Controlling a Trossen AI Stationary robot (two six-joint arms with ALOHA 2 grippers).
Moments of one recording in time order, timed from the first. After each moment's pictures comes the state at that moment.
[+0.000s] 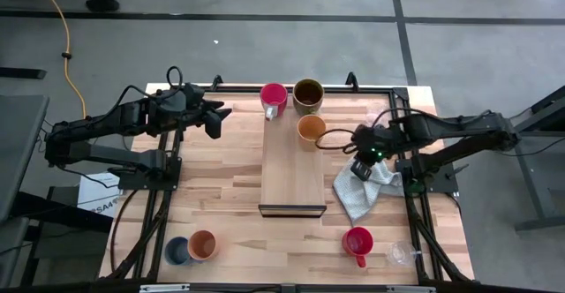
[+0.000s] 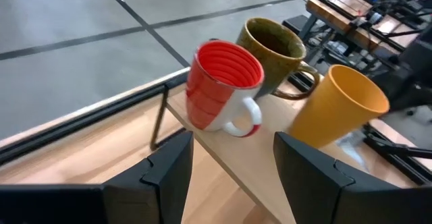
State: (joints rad) left arm 0.29 0.86 1.02 -0.63 -0.37 -0.54; right arm 0.09 1.14 1.16 -1.17 0.11 0.66
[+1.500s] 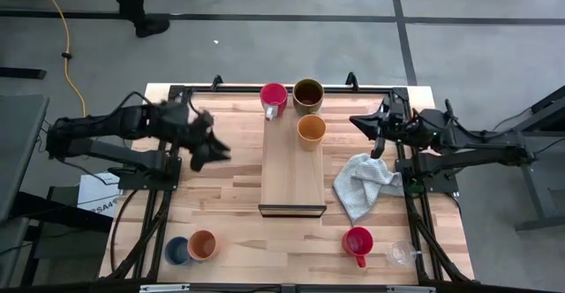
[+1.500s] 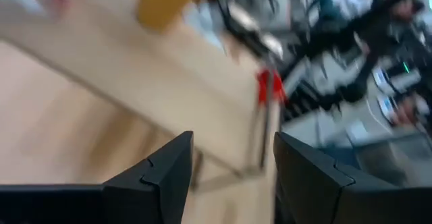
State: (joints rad) left arm 0.17 0.86 1.02 -0.69 0.20 -0.63; right arm -0.04 0.62 0.65 0.03 0.25 0.20
